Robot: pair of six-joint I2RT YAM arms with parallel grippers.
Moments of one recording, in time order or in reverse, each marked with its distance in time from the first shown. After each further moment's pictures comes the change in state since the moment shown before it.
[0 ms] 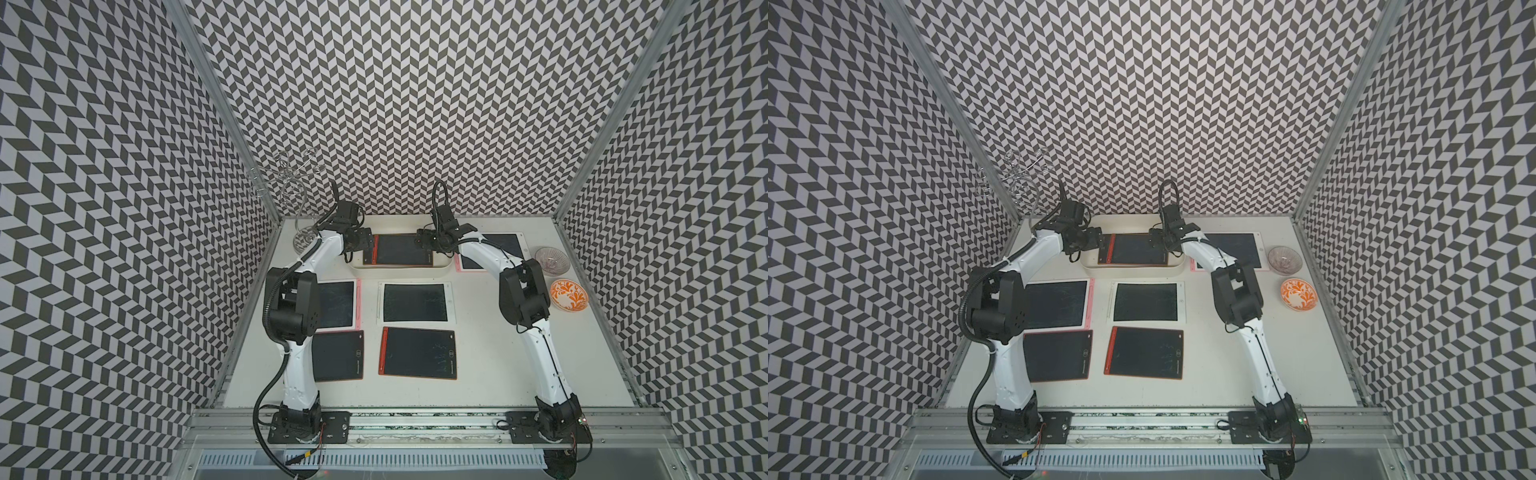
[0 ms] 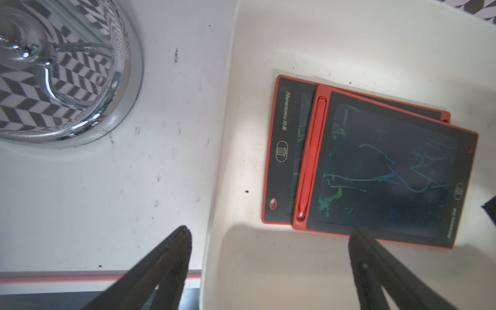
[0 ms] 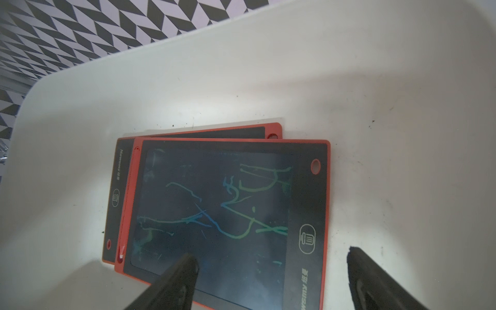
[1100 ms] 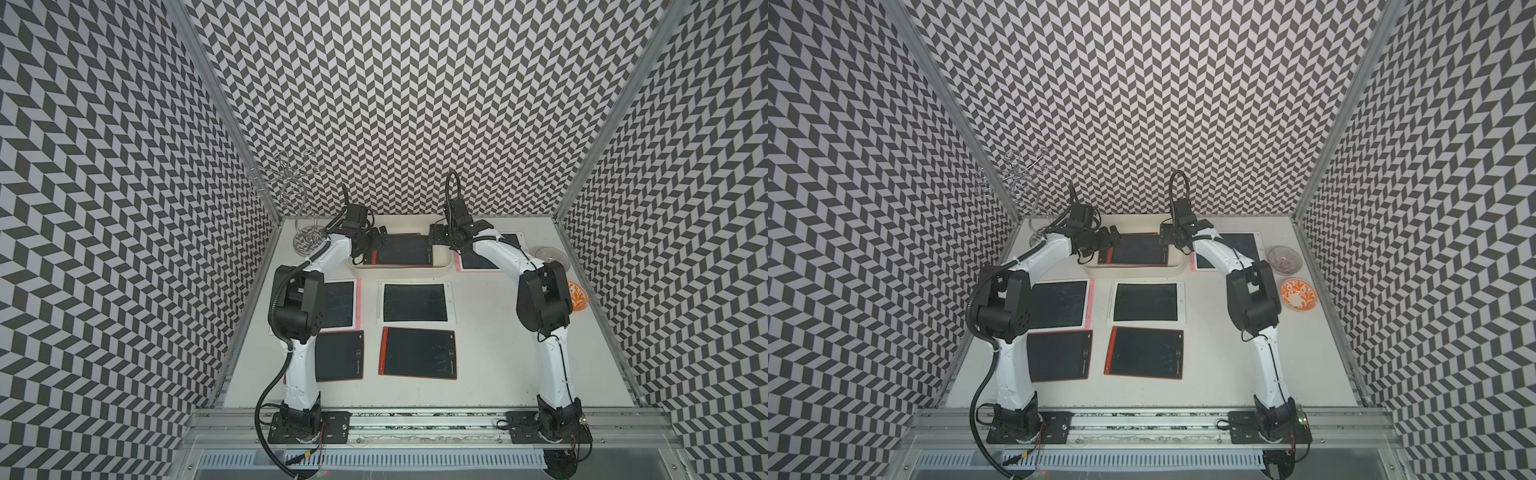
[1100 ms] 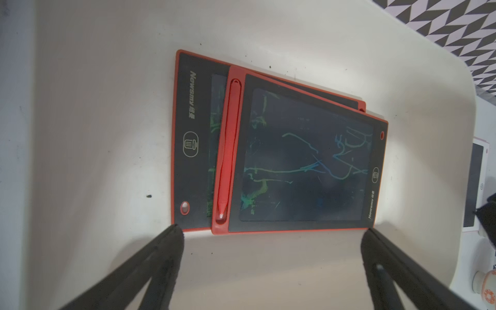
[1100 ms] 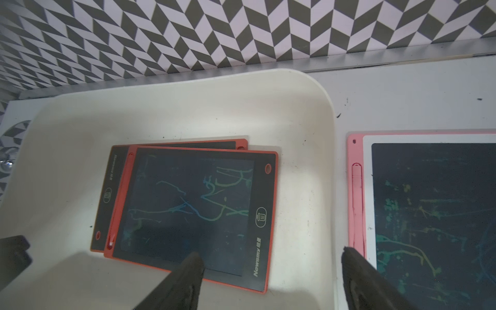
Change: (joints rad) left arm -0.055 0.024 -0.026 0.130 0.209 -0.119; right arm -0.029 -0.191 -0.152 0.006 0.084 -0.101
